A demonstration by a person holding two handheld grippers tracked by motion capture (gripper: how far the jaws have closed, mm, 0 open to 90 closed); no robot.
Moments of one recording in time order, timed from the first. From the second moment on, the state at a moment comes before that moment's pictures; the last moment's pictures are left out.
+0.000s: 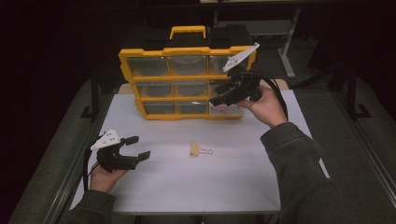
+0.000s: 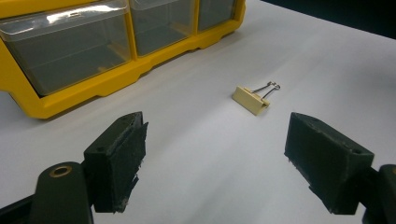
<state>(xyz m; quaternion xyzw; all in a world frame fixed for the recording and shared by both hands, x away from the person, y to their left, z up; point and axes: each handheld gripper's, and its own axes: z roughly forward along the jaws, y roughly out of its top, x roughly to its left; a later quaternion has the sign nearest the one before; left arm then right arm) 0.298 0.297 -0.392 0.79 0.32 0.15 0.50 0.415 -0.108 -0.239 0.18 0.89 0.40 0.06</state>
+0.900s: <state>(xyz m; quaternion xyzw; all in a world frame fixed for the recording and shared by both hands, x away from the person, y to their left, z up) 0.298 0.296 -0.391 0.79 0.32 0.15 0.50 0.377 -0.086 -0.289 0.14 0.90 0.41 0.04</state>
